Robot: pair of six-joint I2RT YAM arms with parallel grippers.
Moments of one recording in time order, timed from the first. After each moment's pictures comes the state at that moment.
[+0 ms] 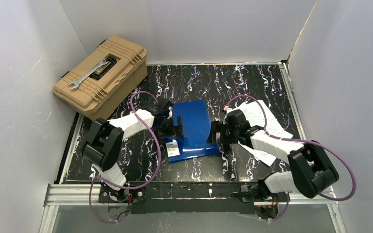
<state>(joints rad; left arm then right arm) -0.54 1.68 1.01 -0.58 0.22 -0.66 0.56 1.35 0.60 -0.13 -0.21 0.47</state>
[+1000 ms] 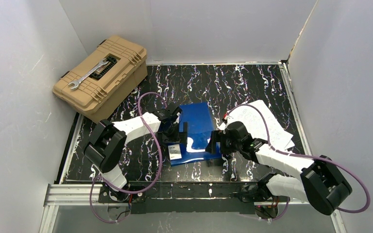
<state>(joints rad) -0.68 1.68 1.03 -0.63 0.14 -0.63 0.67 1.17 0.43 -0.04 -0.18 0.57</state>
